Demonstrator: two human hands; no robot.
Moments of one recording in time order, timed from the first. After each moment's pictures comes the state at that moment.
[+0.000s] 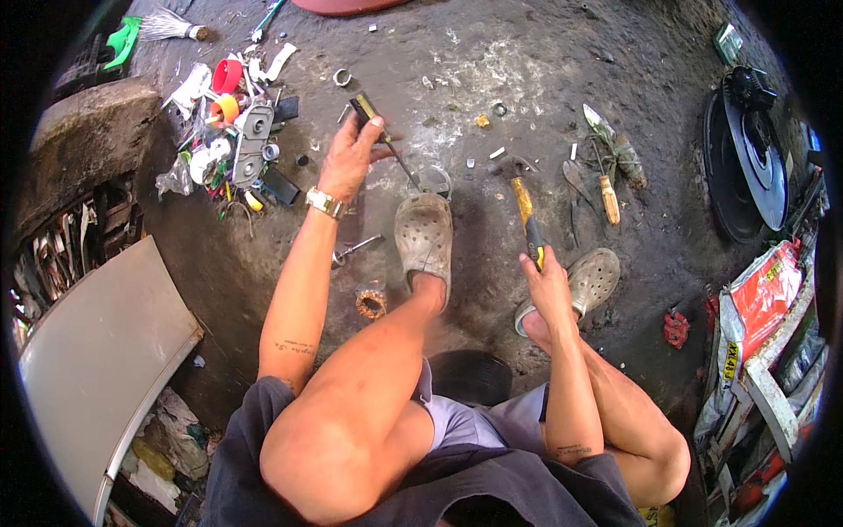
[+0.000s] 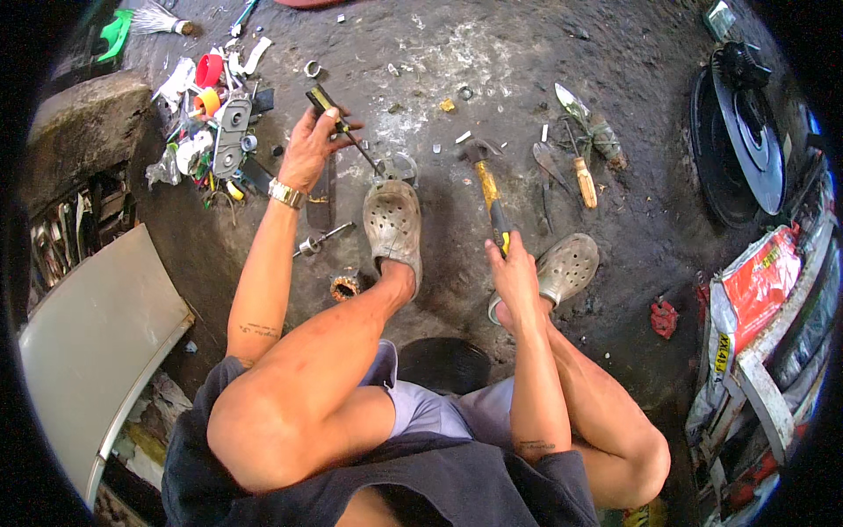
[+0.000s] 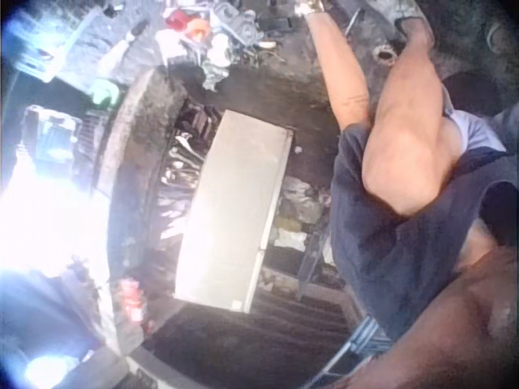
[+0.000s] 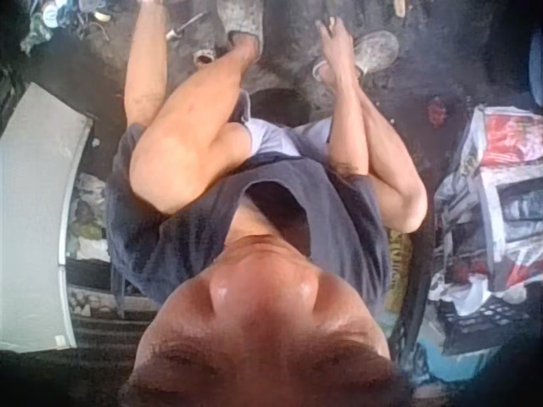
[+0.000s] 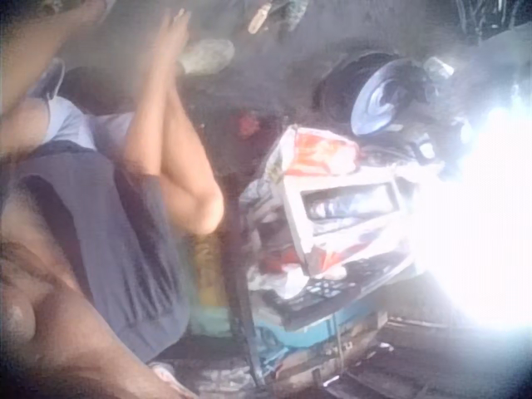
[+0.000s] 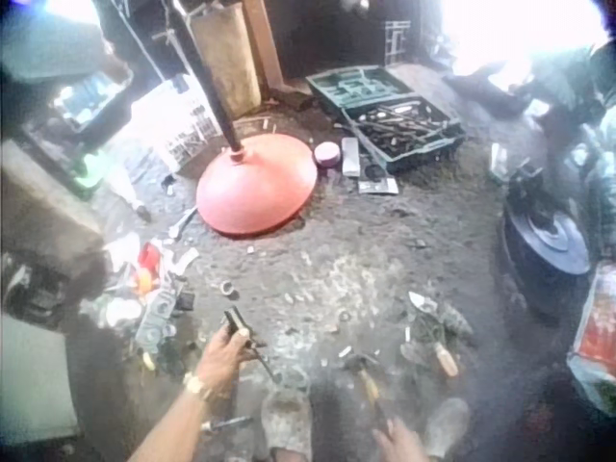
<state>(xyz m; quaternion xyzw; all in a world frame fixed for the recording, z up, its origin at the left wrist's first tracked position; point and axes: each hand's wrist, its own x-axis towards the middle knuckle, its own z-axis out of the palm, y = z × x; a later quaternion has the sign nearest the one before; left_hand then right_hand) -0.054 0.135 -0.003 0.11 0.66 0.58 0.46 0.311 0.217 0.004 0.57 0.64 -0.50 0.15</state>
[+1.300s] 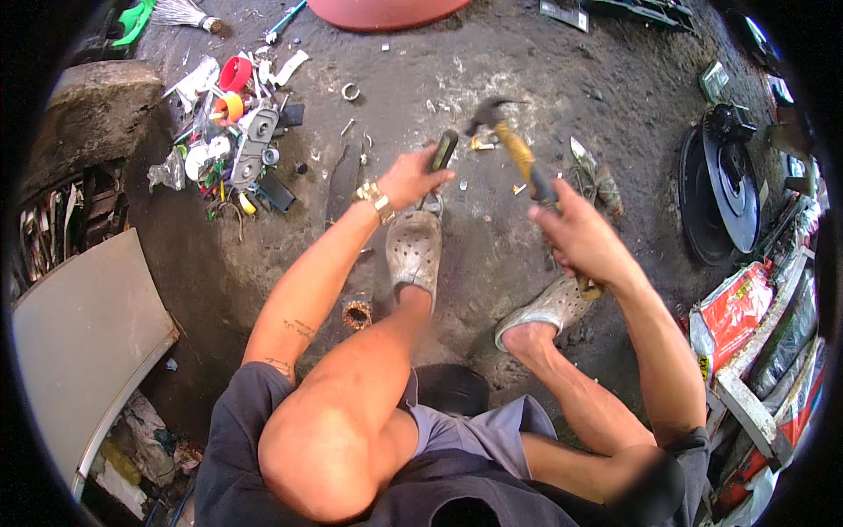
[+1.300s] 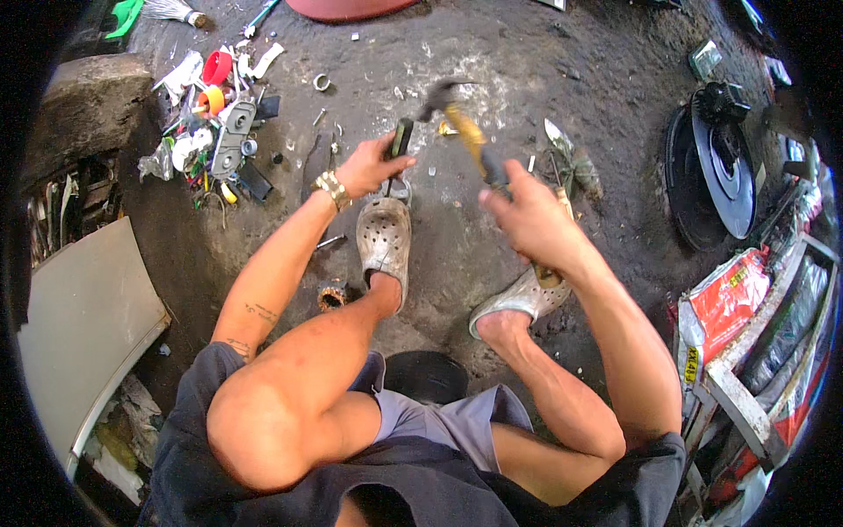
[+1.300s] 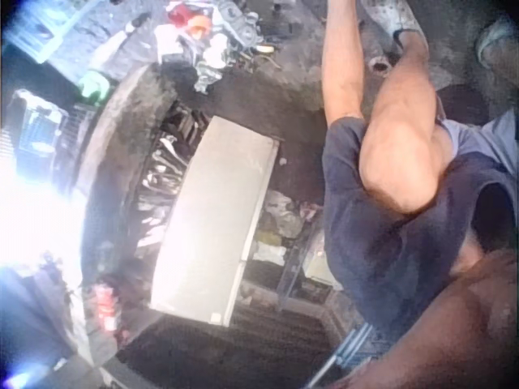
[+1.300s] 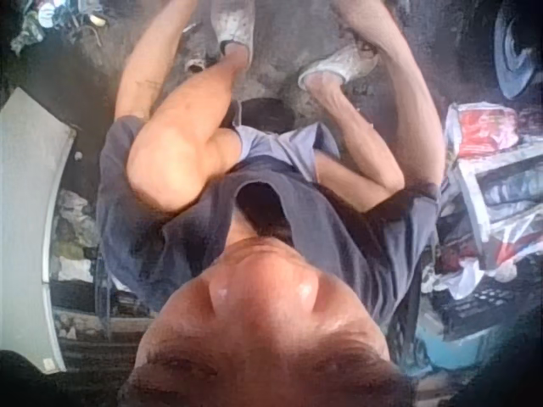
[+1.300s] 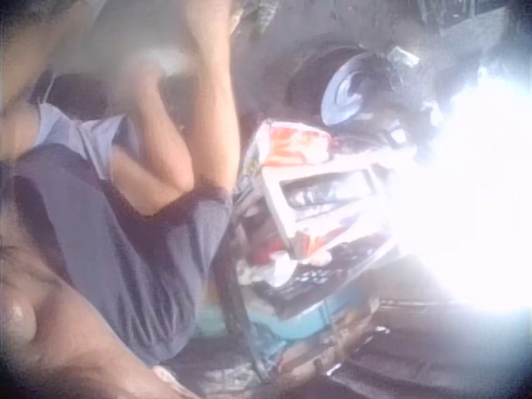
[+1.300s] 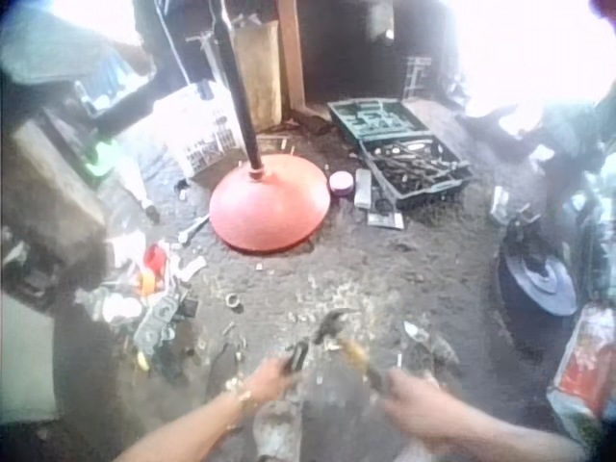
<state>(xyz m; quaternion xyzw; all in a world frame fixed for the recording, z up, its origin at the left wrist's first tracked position) -0.019 0.171 -0.023 0.36 0.76 0.27 0.47 0.207 0.347 0.133 0.39 0.68 -0.56 0.26</state>
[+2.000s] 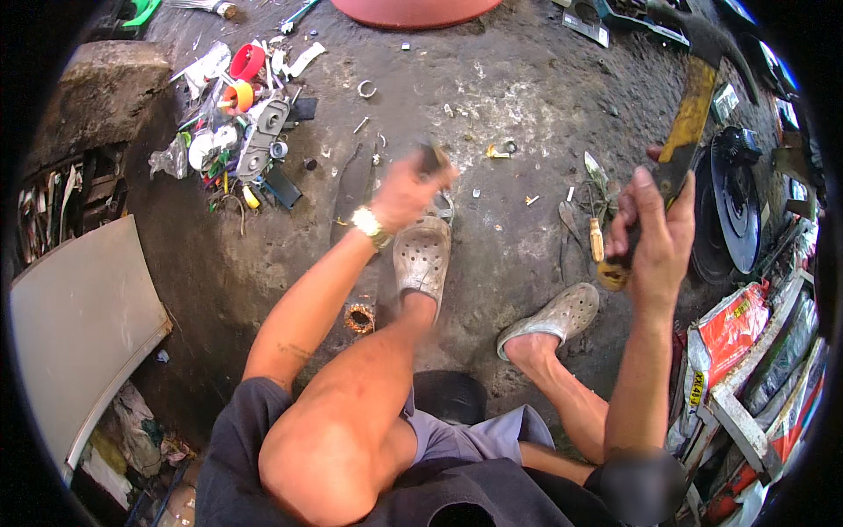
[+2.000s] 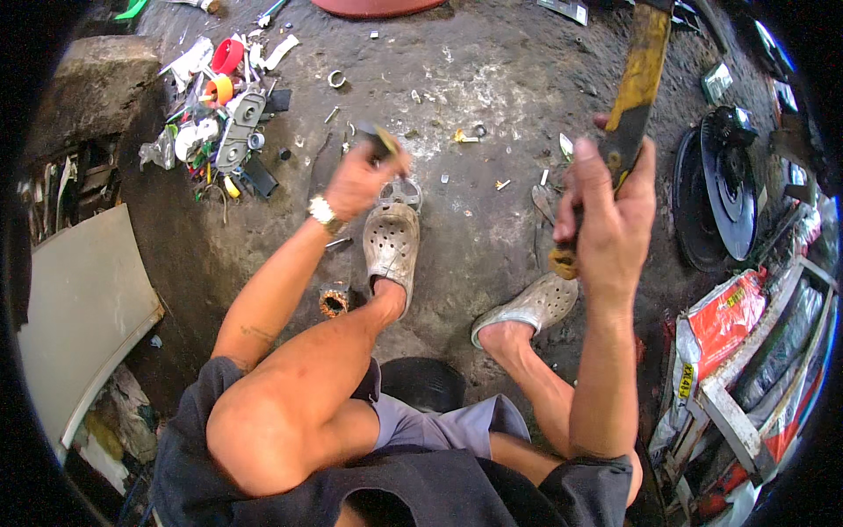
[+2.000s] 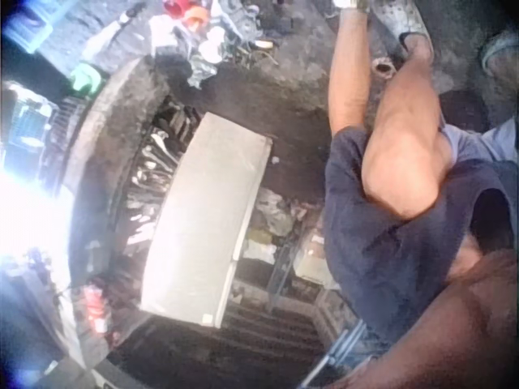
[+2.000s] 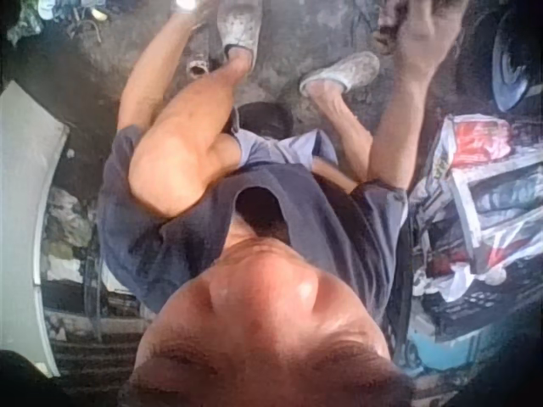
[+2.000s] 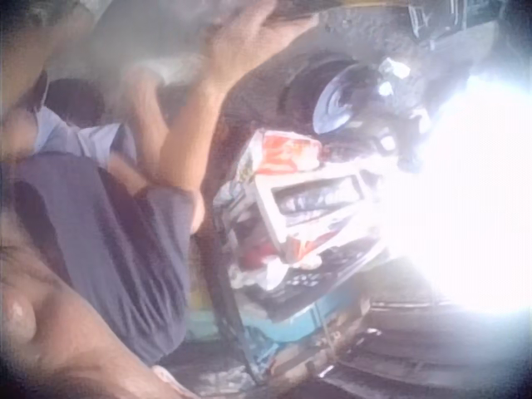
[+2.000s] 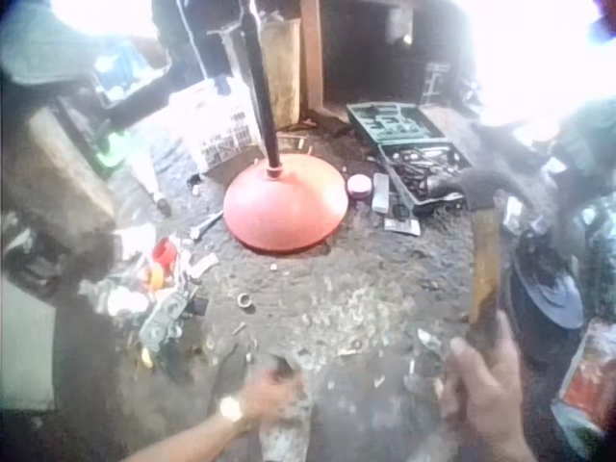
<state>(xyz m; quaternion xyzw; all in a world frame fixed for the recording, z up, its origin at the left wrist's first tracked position) -0.010 0.144 0.008 0.29 0.73 0.48 0.39 0.188 0.346 0.176 0.42 0.61 -0.64 -0.23</state>
